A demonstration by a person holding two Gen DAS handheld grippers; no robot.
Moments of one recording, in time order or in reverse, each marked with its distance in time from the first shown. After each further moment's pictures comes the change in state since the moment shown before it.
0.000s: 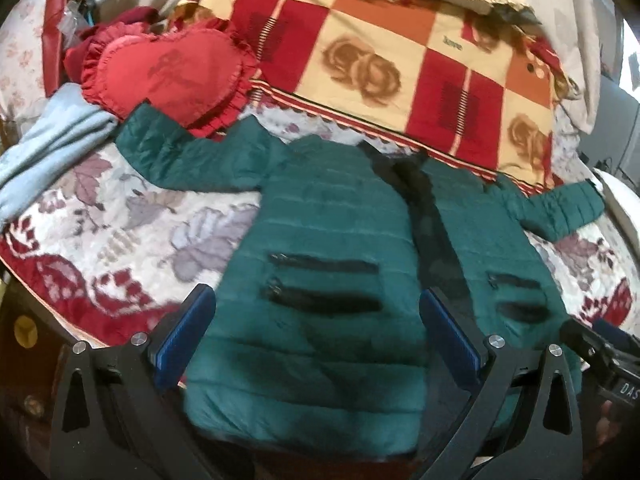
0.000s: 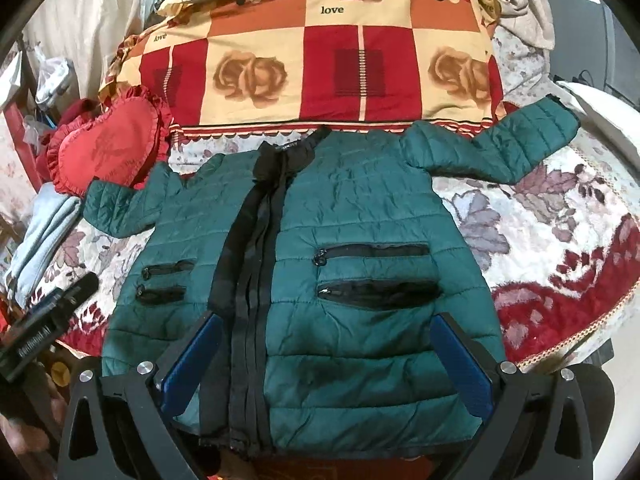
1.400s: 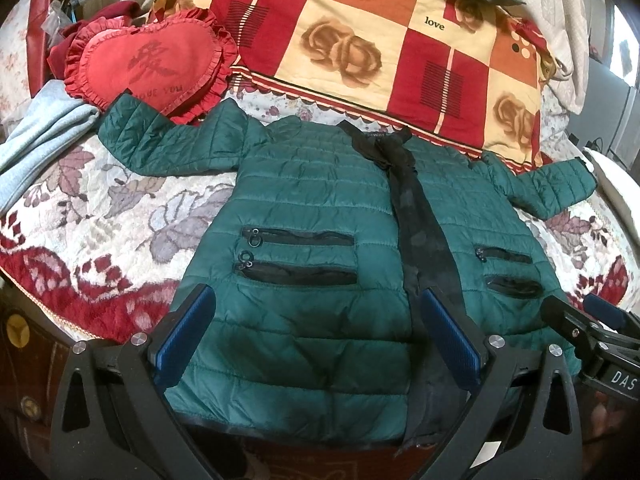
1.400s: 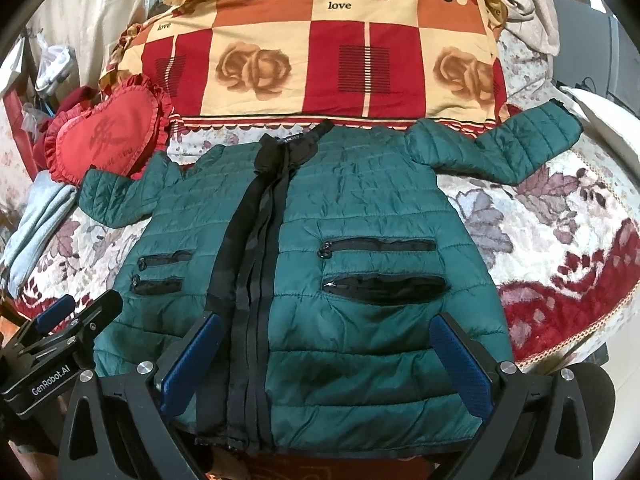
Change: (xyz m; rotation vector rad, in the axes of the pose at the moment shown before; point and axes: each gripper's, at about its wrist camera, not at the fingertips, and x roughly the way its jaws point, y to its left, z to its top) left arm 0.006 -0.024 -0.008 0.035 0.047 -0.016; right arm 0.008 0.008 -0.007 -0.038 0.014 -0.020
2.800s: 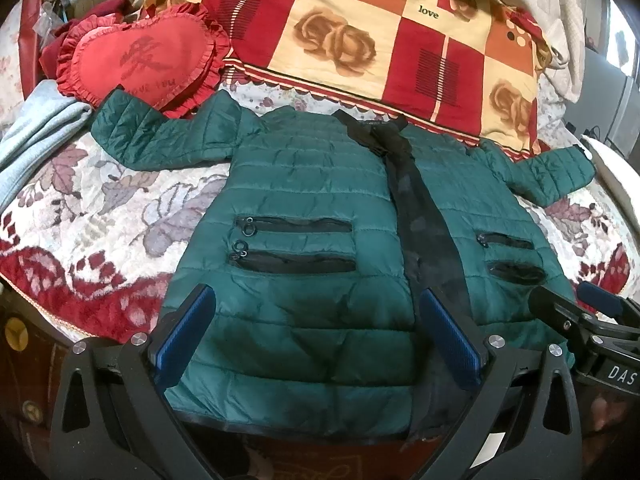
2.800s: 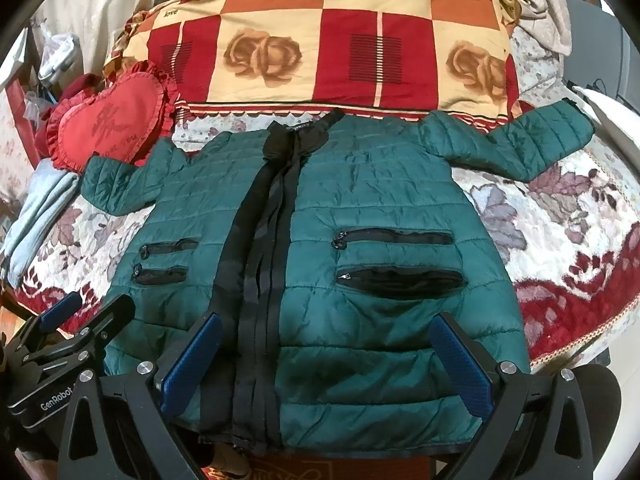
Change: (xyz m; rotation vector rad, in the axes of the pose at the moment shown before) left arm 0.005 0.004 -0.004 0.016 0.027 -0.015; right arm 0.013 0.014 -0.005 -0.019 0.036 0.004
